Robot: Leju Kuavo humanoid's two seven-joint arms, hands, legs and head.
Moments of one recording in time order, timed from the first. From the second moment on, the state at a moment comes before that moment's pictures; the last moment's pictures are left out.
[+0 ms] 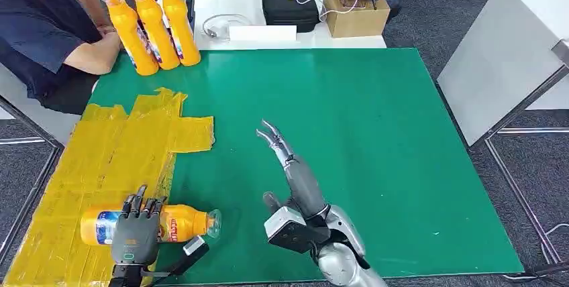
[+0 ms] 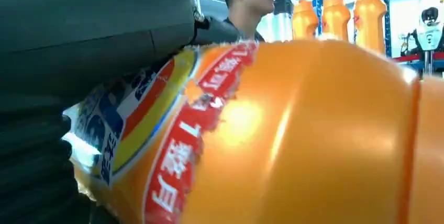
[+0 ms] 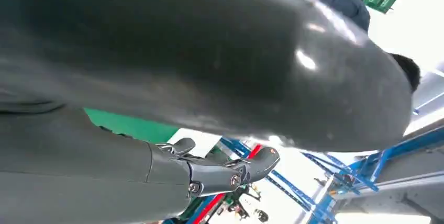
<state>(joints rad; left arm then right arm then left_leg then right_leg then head) 0.21 -0.09 -0.02 -1.22 -1.57 0.61 -0.07 -0.14 0.10 0.64 -1.43 0.50 -0.15 -0.36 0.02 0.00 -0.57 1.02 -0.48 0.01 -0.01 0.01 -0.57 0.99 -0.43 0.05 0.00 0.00</state>
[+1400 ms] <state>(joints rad) 0.27 -0.31 0.19 -1.56 -0.71 0.47 -0.65 -0.06 0.12 0.62 -1.46 0.62 -0.25 -0.41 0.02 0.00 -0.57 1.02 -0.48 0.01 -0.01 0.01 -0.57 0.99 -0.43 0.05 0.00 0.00</state>
